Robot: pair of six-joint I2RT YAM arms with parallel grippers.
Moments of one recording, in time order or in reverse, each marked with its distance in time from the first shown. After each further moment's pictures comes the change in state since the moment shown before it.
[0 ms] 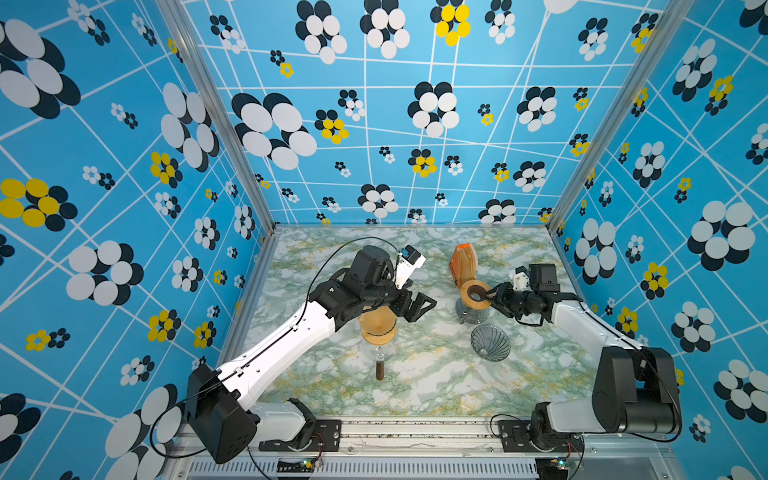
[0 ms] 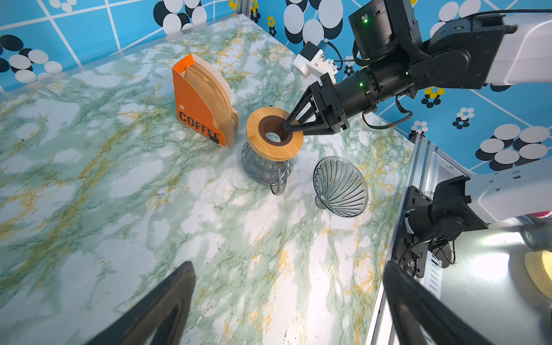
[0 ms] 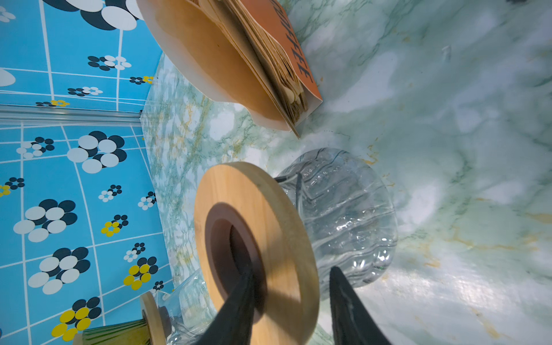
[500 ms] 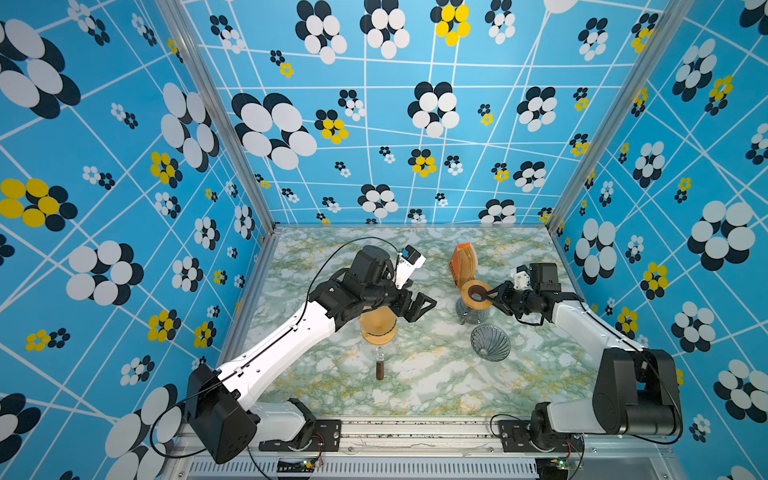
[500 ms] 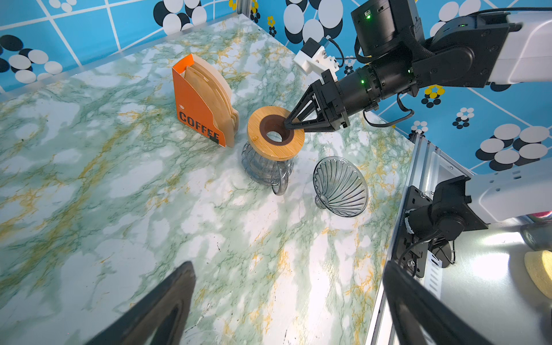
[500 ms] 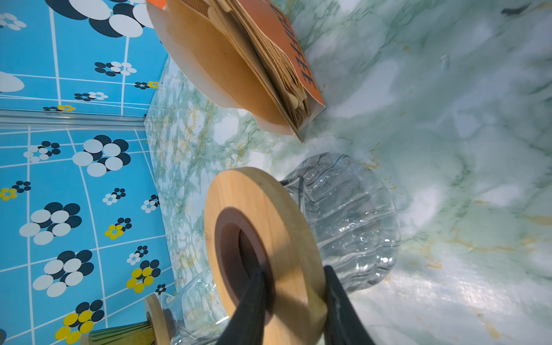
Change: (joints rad) left arm 0.000 0.000 0.000 0.000 0.000 0.000; right arm 0.000 -0.009 0.004 0.003 0.005 0.011
